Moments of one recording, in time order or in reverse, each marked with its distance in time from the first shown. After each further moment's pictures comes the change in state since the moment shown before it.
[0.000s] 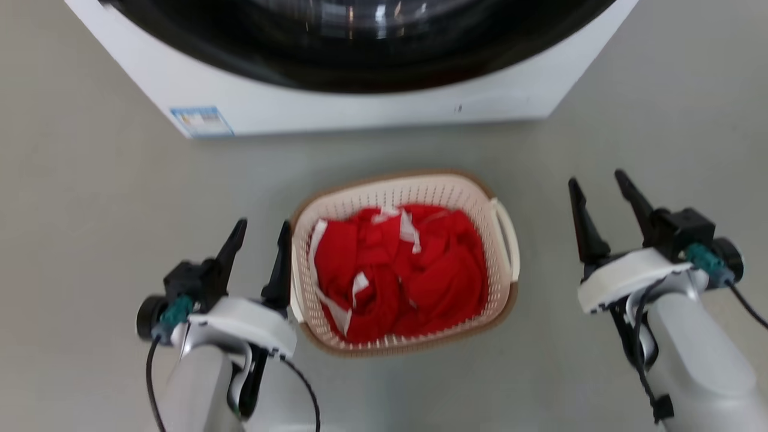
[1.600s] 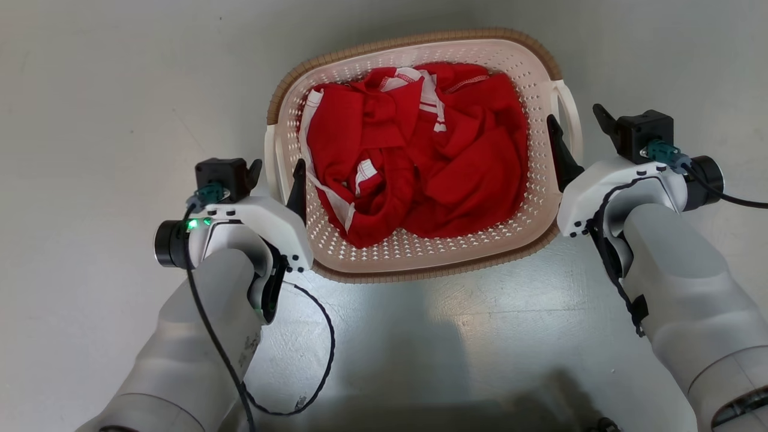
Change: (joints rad) left arm -0.496 -0.012 -0.442 0.561 -0.453 0.110 0.033; right arm -0.446 0.065 0.190 0.534 0.074 0.000 0.011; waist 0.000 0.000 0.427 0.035
